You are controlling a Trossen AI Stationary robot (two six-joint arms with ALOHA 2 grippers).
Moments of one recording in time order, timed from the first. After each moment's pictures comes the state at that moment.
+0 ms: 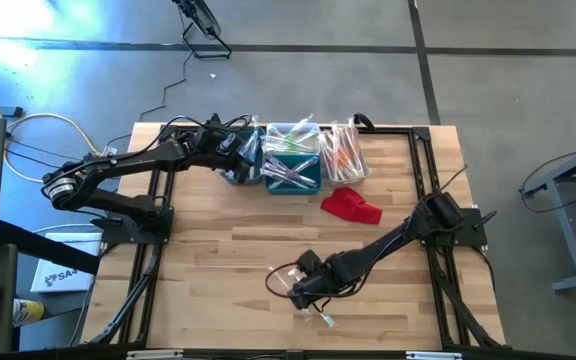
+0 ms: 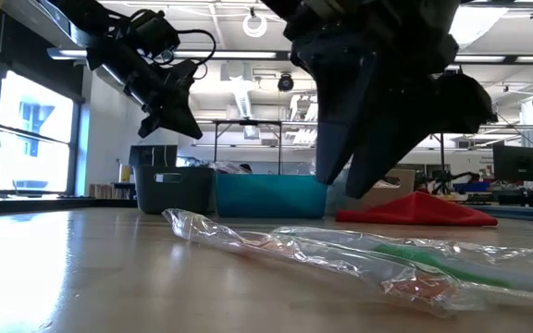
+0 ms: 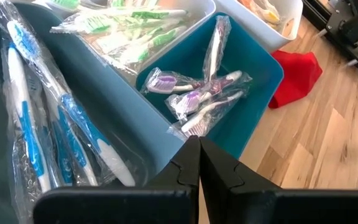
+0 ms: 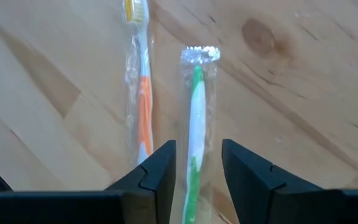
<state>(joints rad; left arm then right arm) 0.57 1.21 0.76 -0.19 0.19 -0.35 0.47 2.04 1.49 -0.64 0.17 1.39</state>
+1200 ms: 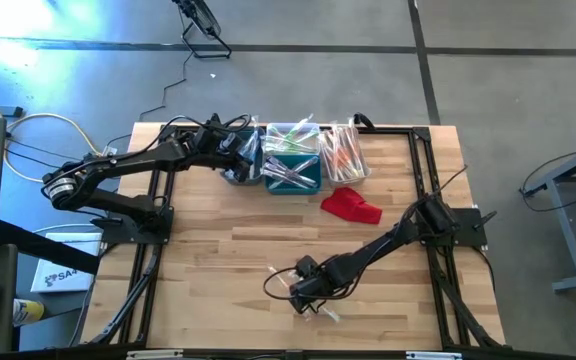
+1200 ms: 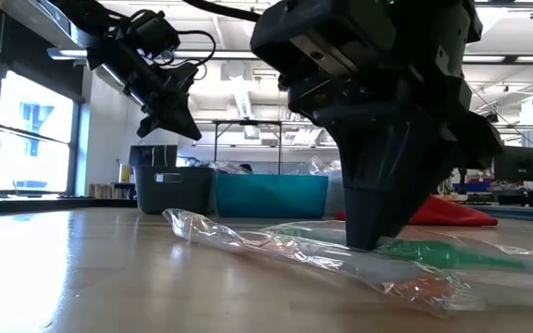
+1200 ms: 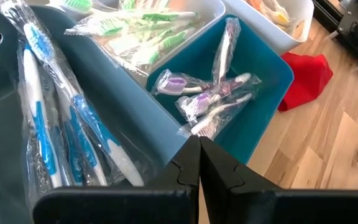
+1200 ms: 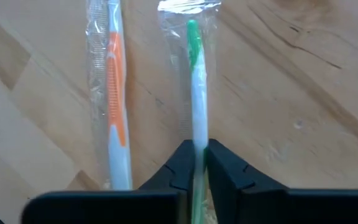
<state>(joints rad) 0.57 1.21 0.76 -0.19 0.16 -0.35 0.46 2.13 1.49 -0.62 0.07 1.36</state>
